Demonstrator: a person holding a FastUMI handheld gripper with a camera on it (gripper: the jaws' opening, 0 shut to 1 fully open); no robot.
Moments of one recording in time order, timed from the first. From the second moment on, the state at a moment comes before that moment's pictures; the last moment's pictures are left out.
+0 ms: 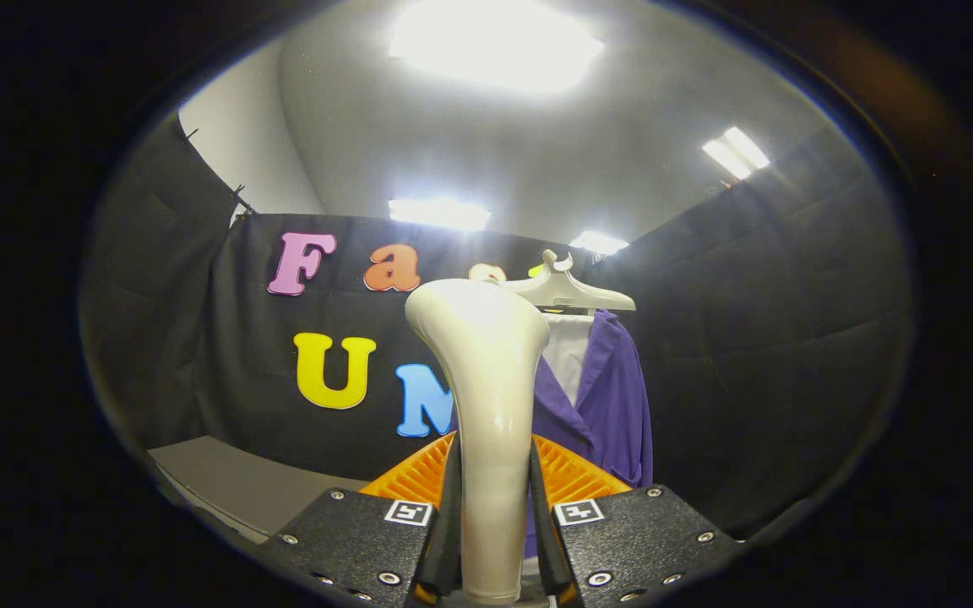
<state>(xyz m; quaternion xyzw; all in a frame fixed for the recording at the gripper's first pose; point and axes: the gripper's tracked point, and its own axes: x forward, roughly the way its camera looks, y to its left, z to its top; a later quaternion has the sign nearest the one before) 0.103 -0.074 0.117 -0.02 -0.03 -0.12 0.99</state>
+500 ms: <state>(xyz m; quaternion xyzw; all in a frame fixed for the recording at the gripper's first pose) 0.208 -0.132 0.115 -0.03 -0.03 -0.18 0.98</state>
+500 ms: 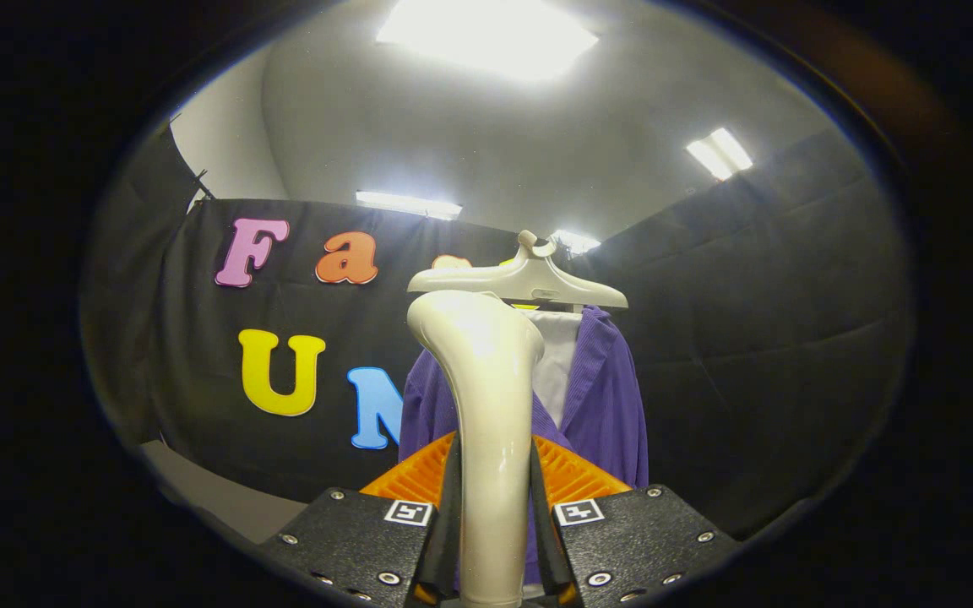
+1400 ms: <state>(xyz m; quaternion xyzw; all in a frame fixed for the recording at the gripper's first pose) 0.272 -0.168 -0.002 -0.06 0.04 -0.19 0.98</state>
